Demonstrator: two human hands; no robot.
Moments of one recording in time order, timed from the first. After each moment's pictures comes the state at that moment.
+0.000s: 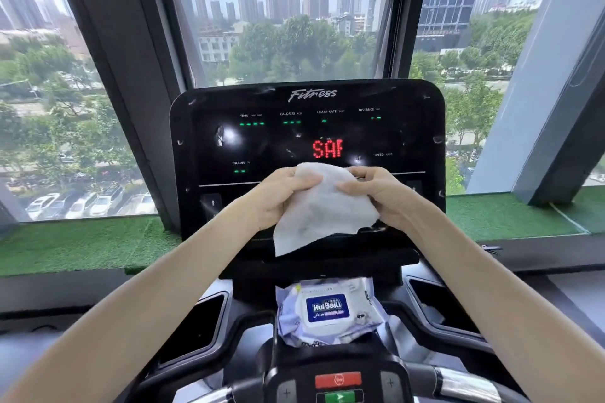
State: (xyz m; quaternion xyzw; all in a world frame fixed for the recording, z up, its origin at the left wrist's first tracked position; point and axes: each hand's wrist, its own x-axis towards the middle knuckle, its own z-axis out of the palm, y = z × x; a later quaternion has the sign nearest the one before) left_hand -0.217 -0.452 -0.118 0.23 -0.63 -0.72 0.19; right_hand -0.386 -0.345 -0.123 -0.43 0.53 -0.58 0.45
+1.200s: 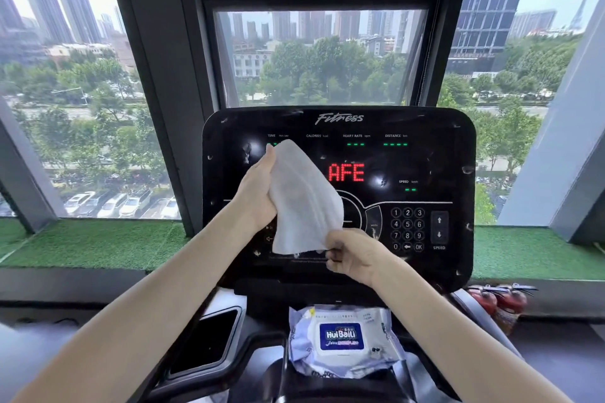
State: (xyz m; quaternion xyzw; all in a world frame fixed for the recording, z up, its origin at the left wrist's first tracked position) left_hand -0.190 -0.473 -0.090 0.29 -0.42 -0.74 0.43; right_hand -0.327 -0.380 -0.168 -0.25 0.55 -0.55 0.57
